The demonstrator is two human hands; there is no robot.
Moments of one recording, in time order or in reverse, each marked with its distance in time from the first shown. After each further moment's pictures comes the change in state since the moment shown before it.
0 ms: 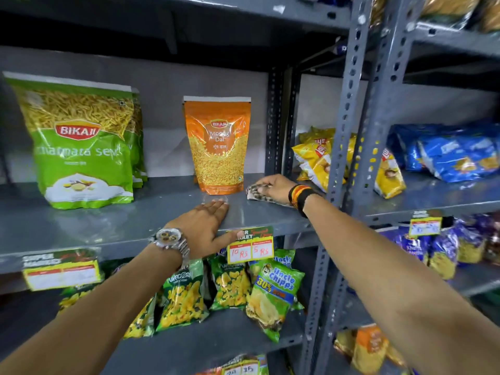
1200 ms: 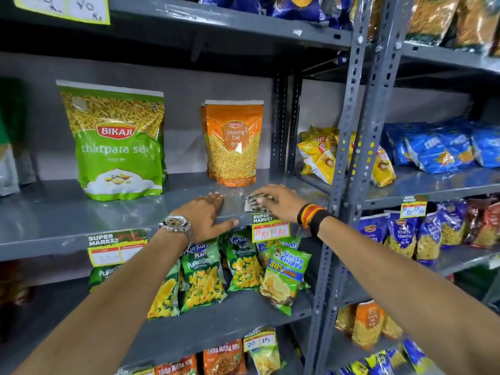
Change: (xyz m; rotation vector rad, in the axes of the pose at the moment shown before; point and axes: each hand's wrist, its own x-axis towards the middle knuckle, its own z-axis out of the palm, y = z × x) left_hand -0.047 -0.050 -0.005 0.021 0.005 -0.043; right_hand -0.107 -0.068 0.050 -0.098 0.102 -0.063
